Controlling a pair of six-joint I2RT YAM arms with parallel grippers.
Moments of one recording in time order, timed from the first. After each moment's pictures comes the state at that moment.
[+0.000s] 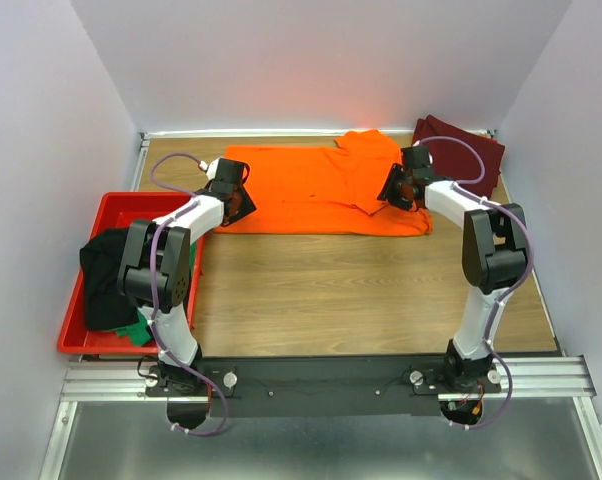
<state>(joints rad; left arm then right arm) -0.23 1.82 1.18 -0.24 -0.14 -0.71 0.20 1.96 1.34 -0.23 0.01 0.54</state>
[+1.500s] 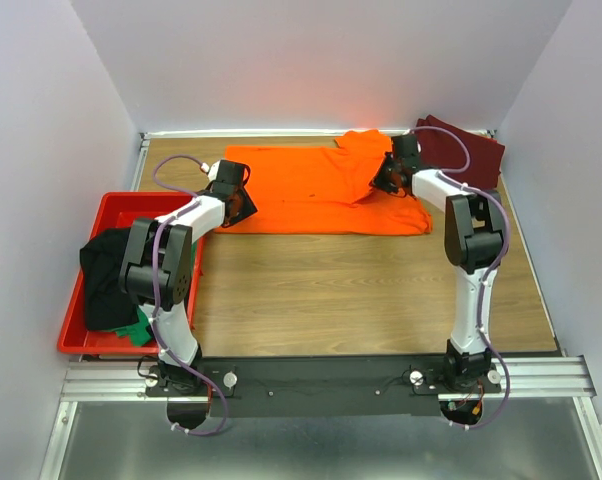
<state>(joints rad) -0.24 1.84 1.18 -0.22 -0.12 -0.70 0.21 2.17 1.57 -0.16 -0.04 0.60</state>
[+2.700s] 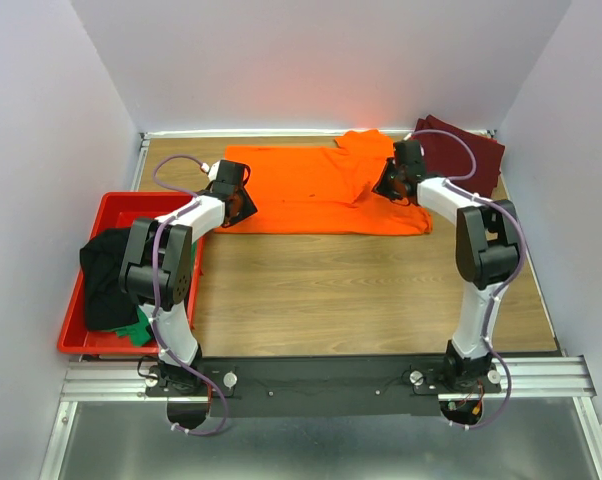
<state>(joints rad) -0.24 1.84 1.18 -0.22 -0.12 -0.70 0.23 1.99 1.39 -0.14 0.00 0.56</state>
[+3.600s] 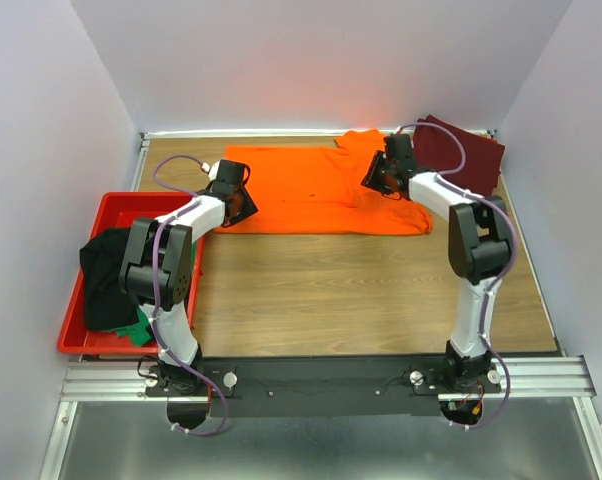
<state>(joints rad) -0.24 1.84 1.18 -0.22 -0.11 -0.70 0.27 2.13 1.54 -0.15 -0.03 0.53</state>
